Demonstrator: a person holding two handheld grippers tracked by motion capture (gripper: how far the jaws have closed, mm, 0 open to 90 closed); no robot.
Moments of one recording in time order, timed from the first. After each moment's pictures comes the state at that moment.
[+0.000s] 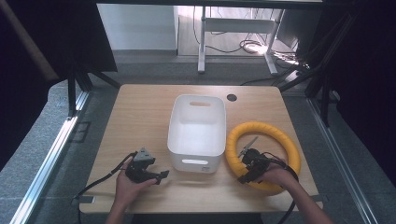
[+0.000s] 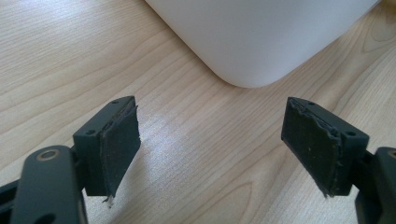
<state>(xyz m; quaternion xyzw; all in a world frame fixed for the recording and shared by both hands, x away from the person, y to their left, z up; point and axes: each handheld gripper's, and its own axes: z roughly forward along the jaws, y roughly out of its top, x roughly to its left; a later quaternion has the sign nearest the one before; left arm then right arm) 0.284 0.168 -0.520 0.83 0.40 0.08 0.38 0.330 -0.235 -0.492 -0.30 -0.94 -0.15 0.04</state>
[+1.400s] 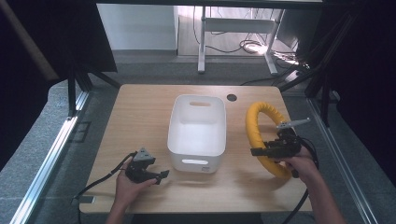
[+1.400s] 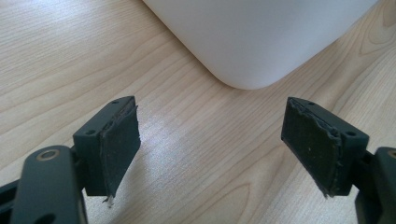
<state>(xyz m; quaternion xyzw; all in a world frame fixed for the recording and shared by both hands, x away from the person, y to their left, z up) 0.284 0.168 -0.519 0.83 0.40 0.08 0.39 0.347 -0.315 -0.425 -0.38 -0.82 -0.43 0.04</state>
